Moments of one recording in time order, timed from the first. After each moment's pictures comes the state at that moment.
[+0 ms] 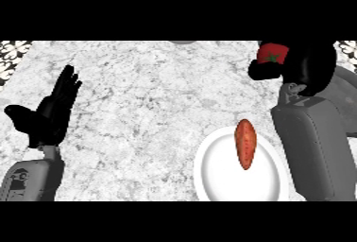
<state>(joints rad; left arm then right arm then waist) -0.24 0.19 0.11 -1.50 0.01 0.06 0.11 -0.70 -0.13 -0.01 -1.47 1.16 -0.08 0.91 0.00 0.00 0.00</state>
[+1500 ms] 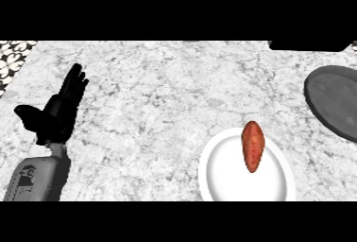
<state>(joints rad) -0.26 0.17 0.09 -1.47 0.00 0.04 0.08 -0.71 -0.66 -0.59 -0.39 0.79 -0.46 0.04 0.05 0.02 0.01</state>
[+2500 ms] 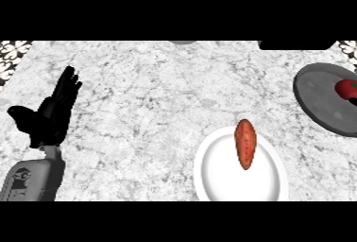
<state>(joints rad) -0.24 0.18 0.12 -1.48 0.00 0.05 0.09 -0.64 -0.61 -0.87 -0.36 0.40 -0.29 -0.42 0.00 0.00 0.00</state>
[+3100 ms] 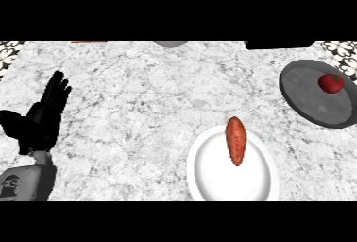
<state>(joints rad) -0.20 0.20 0.15 -1.50 0.00 0.05 0.11 -0.37 -0.49 -0.89 -0.75 0.23 0.04 -0.43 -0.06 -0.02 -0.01</state>
